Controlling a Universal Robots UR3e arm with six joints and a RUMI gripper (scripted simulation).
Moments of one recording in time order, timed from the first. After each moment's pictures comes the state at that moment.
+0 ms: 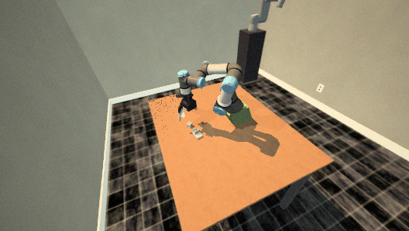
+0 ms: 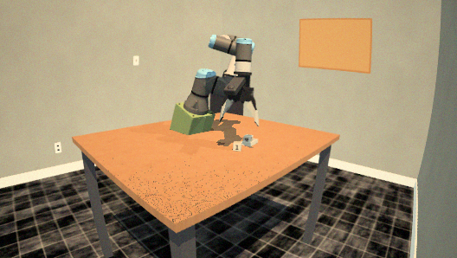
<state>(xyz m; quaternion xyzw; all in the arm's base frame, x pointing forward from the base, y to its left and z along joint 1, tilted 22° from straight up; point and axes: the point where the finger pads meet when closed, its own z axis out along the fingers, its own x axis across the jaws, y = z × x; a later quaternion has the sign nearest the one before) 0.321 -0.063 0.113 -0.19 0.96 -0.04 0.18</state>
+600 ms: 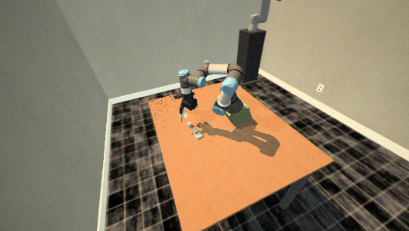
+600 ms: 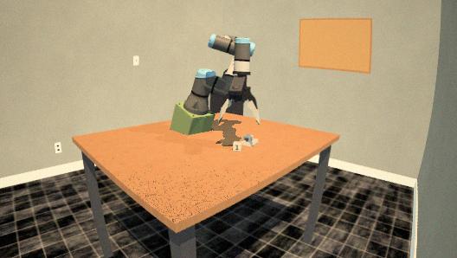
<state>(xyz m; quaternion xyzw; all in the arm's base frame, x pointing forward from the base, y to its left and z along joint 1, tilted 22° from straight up) 0.321 -0.061 0.114 -0.29 0.94 -0.05 0.18</state>
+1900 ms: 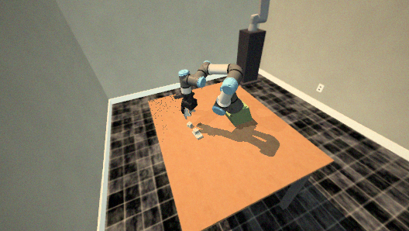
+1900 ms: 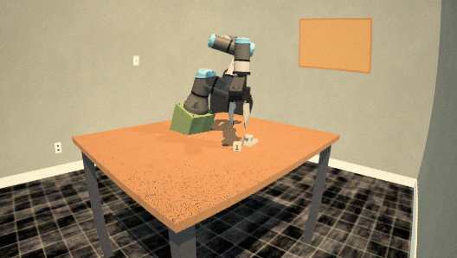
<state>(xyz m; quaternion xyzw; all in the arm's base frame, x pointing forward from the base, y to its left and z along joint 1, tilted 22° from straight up) 0.321 -0.060 0.114 -0.30 0.94 -0.05 0.18</state>
